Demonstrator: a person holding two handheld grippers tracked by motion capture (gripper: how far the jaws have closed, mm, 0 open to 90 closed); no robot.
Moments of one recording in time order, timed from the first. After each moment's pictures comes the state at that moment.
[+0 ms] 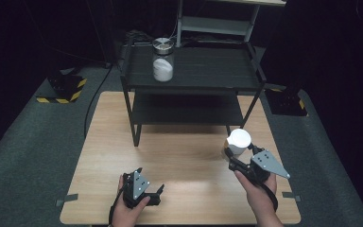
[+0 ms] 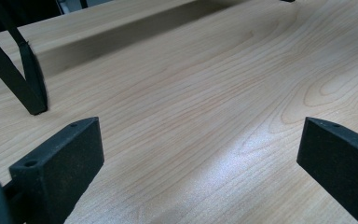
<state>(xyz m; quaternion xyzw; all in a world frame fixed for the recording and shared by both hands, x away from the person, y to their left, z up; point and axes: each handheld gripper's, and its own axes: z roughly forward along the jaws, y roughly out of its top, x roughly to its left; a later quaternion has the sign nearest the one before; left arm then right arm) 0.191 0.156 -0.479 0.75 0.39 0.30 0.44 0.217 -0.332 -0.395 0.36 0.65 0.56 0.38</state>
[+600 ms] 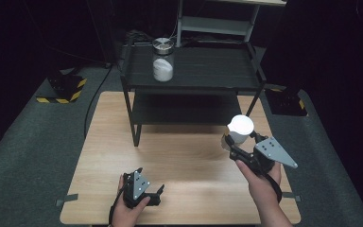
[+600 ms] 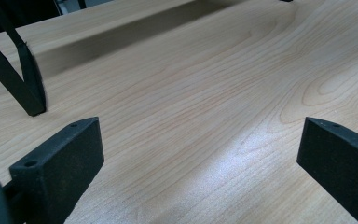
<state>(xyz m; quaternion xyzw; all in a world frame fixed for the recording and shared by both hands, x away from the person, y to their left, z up) 0.191 0.156 -0.479 0.75 0.39 0.30 0.44 0.222 -0.321 -0.348 0.34 0.64 0.57 0.38</state>
